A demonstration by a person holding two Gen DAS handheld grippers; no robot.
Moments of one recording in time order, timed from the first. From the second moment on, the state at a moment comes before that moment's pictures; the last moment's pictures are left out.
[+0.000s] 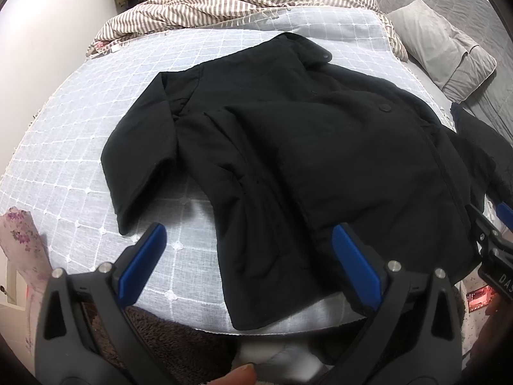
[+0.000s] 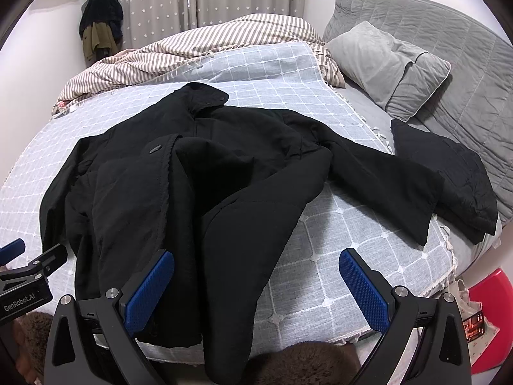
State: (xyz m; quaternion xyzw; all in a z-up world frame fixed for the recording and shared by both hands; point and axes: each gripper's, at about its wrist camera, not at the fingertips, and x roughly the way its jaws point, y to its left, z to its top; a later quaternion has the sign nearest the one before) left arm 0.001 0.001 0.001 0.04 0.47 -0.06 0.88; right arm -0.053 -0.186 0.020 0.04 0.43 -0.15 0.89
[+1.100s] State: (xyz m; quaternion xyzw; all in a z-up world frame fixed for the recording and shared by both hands) left arm 0.001 0.000 0.001 0.04 0.47 -0.05 0.88; right arm -0.050 -0.187 0.015 0.04 0.43 -0.15 0.89
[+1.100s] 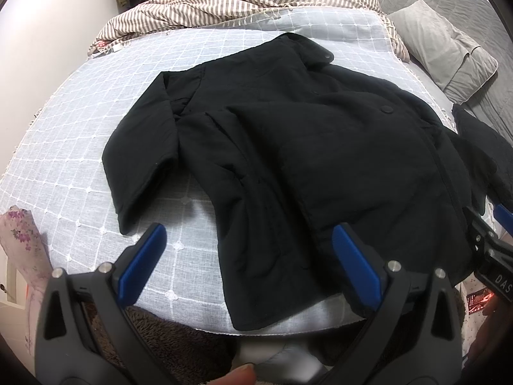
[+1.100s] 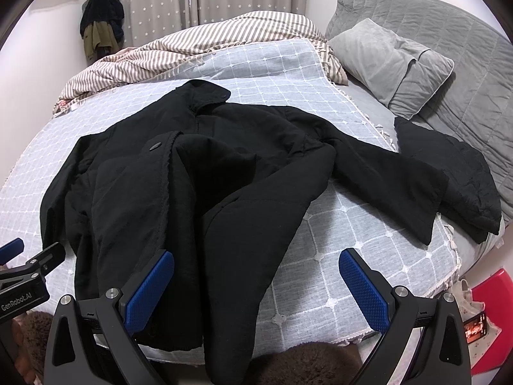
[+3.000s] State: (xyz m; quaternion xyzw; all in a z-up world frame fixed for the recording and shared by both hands) left arm 0.155 0.071 -0.007 0.00 0.47 -0.09 0.88; right arm 0.088 -0.300 0.038 0.05 0.45 0.06 0.89
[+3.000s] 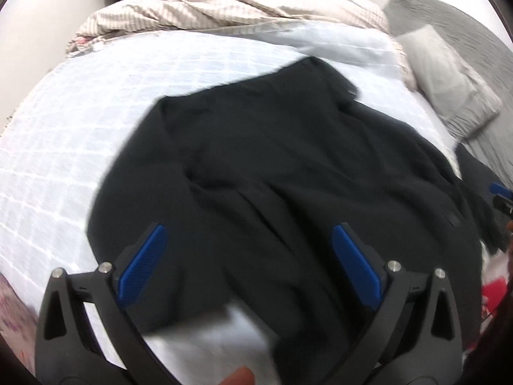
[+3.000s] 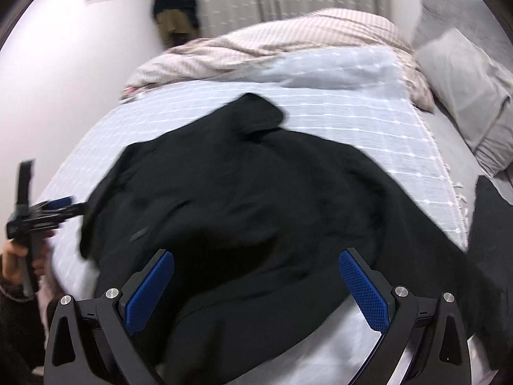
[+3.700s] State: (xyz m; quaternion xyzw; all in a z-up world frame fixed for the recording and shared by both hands) left arm 0.381 0.177 -0.132 -0.06 0.56 0.02 0.82; right arm 0.312 -0.484 -0.088 0.15 0.51 -0.04 0.85
